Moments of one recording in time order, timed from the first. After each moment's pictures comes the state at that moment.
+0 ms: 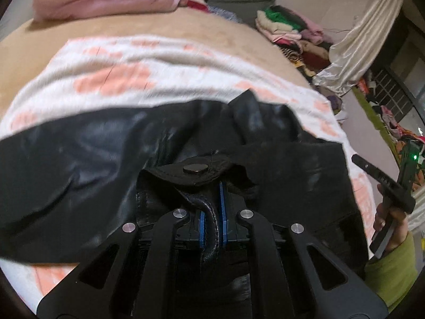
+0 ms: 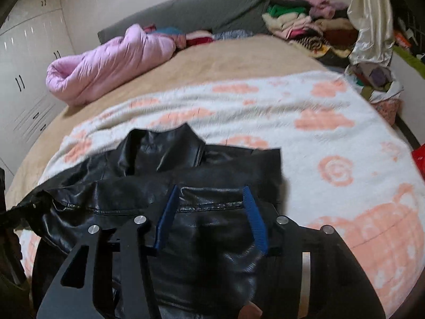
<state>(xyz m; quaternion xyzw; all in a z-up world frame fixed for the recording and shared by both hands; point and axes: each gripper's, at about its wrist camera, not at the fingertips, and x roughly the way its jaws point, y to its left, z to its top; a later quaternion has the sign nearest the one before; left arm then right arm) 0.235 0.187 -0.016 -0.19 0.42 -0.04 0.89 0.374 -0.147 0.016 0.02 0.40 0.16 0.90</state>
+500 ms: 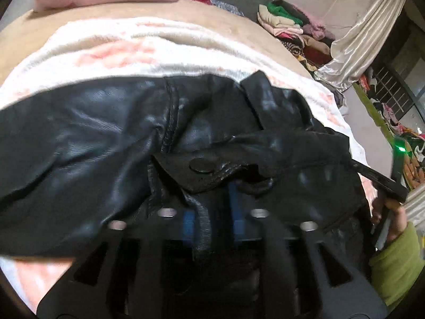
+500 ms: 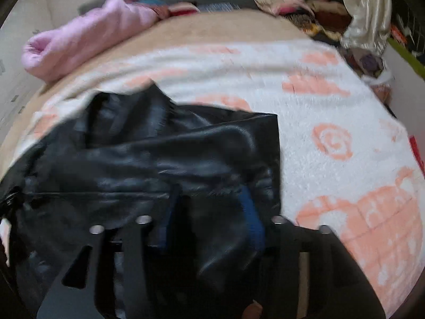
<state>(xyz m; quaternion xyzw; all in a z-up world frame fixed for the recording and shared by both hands) 0.224 0.188 -0.037 -0.19 0.42 -0.04 0.89 0.373 -0.148 -0.020 -0.02 0.43 0.12 0.89</state>
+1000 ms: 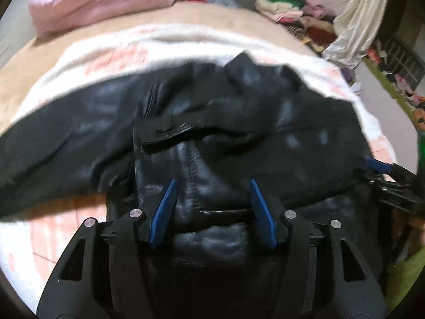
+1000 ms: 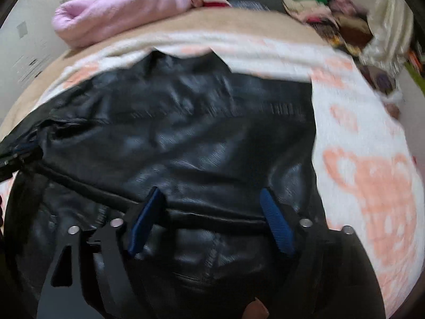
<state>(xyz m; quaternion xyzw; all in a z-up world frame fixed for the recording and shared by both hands) 0.200 0.139 -0.041 -0.11 0.45 0.00 0.88 0.298 -0.117 -0.036 -0.07 0.47 0.14 0.87</state>
